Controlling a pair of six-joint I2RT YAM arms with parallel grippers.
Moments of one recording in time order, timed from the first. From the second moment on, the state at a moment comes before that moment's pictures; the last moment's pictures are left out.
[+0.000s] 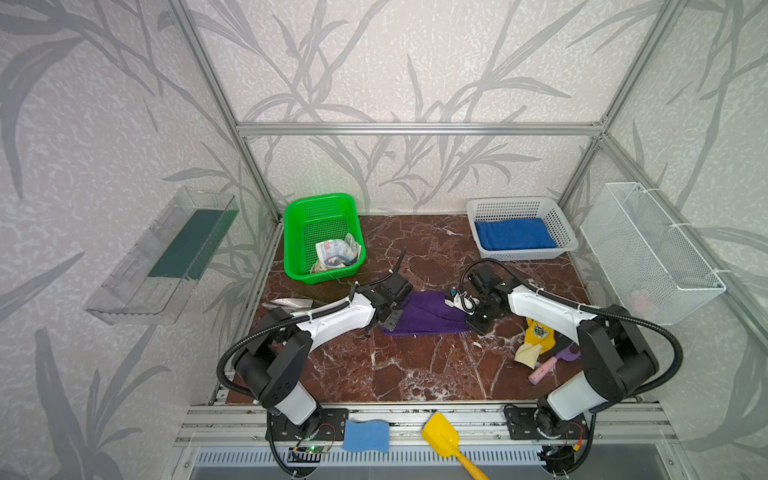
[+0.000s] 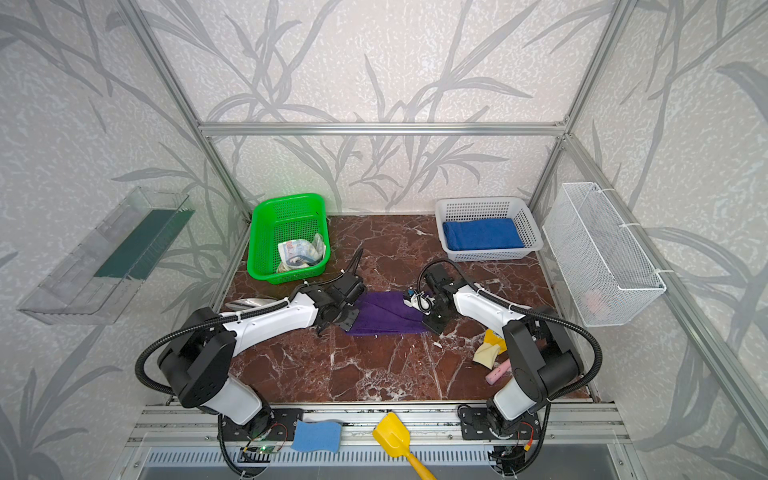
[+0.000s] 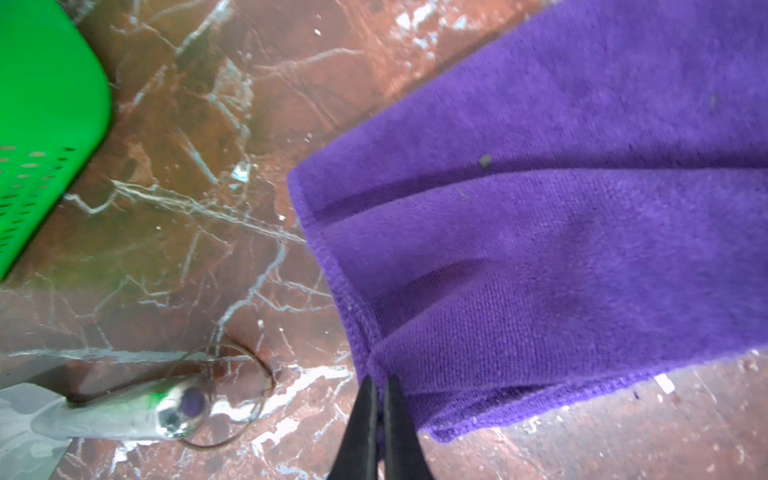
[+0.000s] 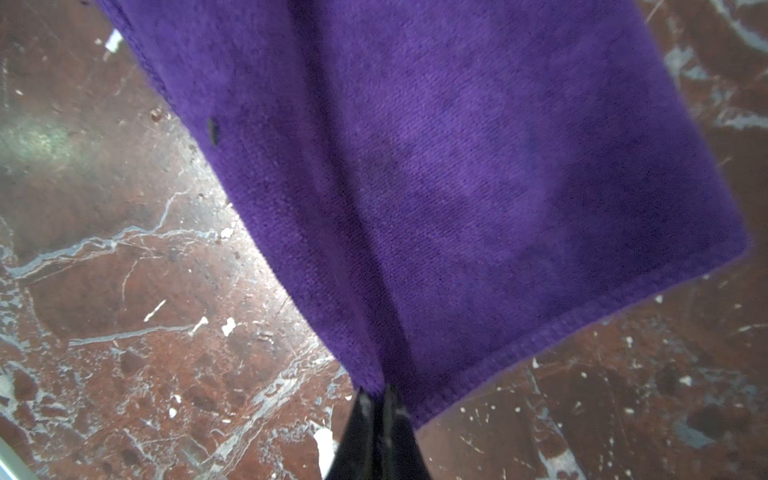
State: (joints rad) left arm -0.72 1.59 0.96 -0.61 -0.29 -0.22; right arm 0.49 1.58 0.93 -0.69 -0.19 -0.48
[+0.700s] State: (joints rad) left arm -0.77 1.35 0.85 -0.58 -0.33 -0.35; right arm 0.49 1.30 0.83 -0.53 -0.13 -0.30
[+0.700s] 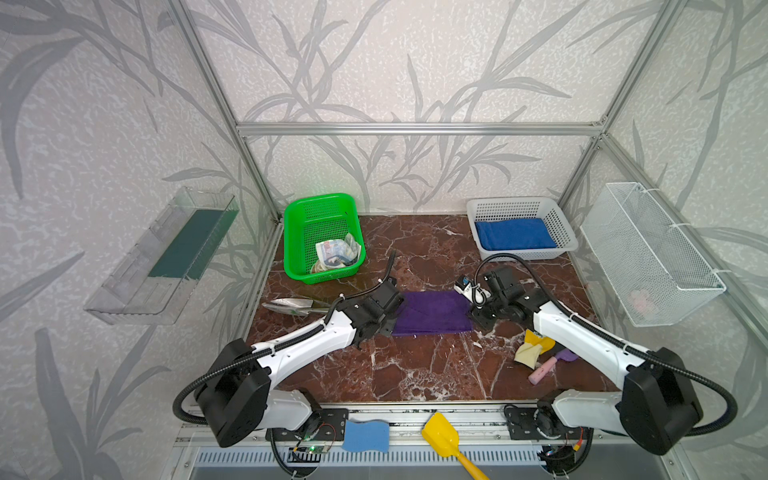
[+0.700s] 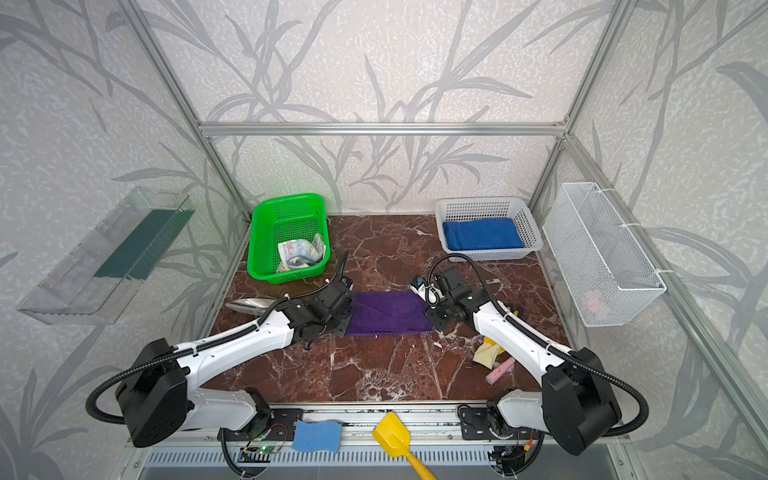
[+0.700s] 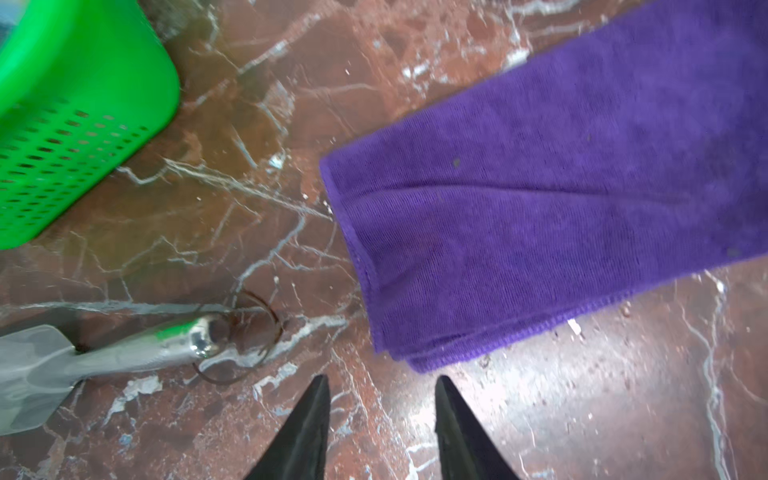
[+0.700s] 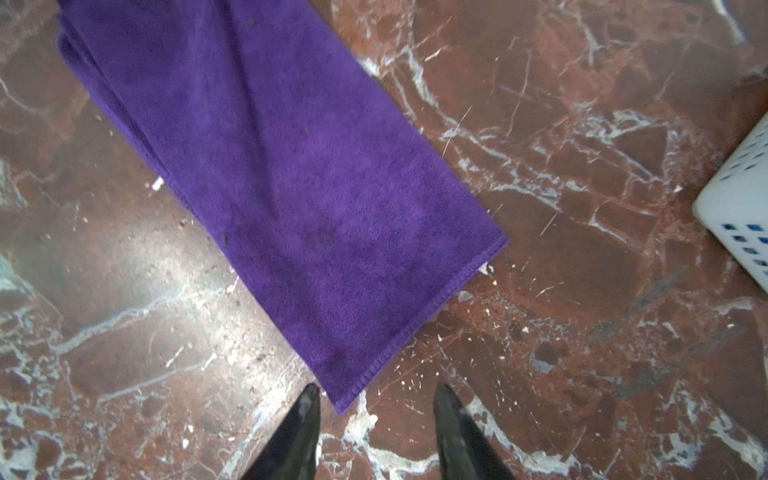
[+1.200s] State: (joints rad) left arm -0.69 1.47 0.85 -0.51 -0.25 -0.50; right arm 0.49 1.38 0.84 -0.49 -0.22 -0.14
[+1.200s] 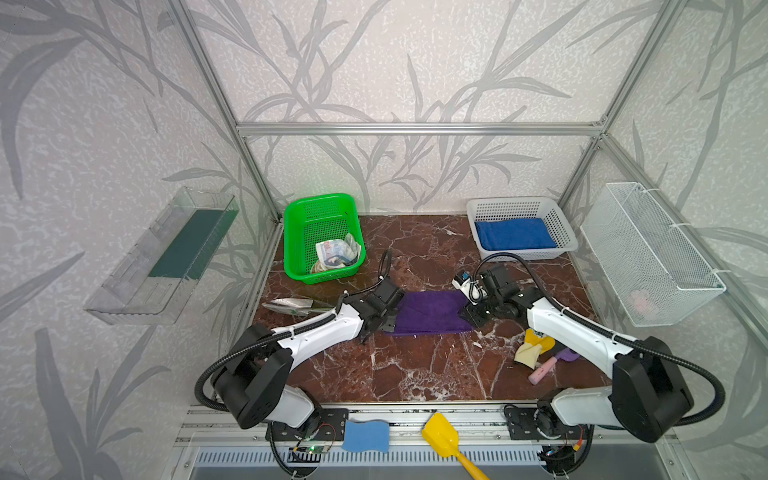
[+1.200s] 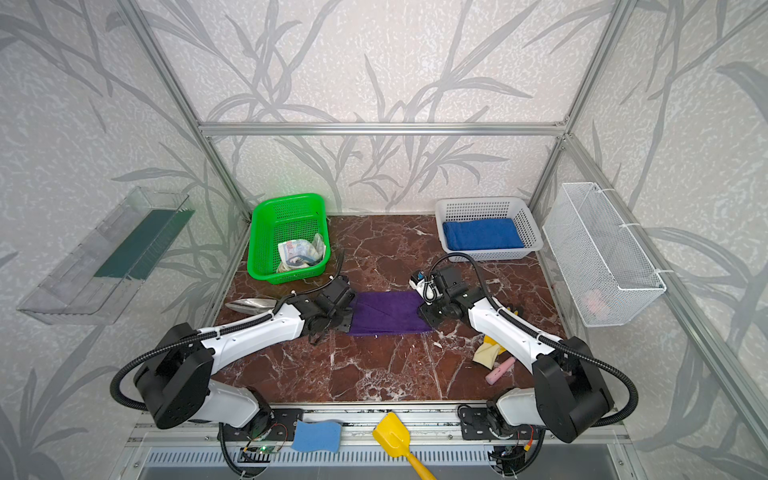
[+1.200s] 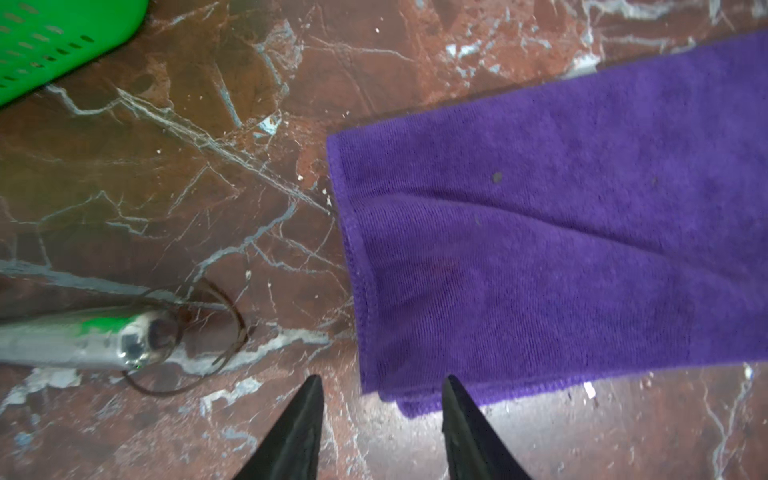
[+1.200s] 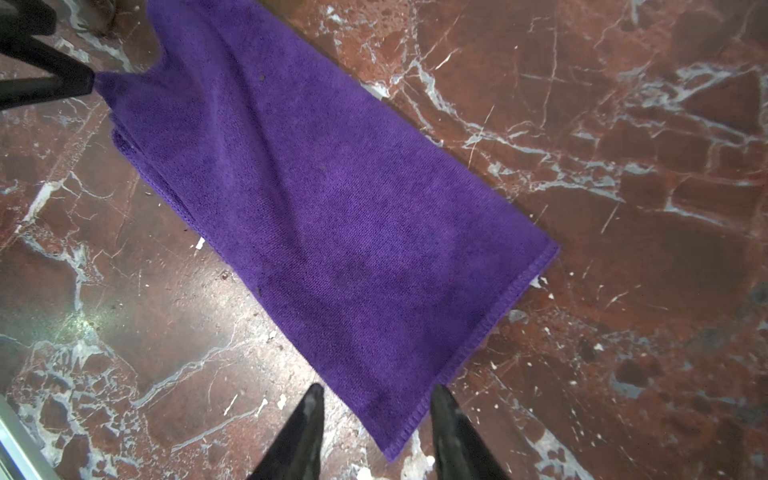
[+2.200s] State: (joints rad) left arm -0.65 1.49 0.83 -0.50 -0.09 -0.58; right arm 0.49 1.43 0.84 -0.48 -0.23 -0.12
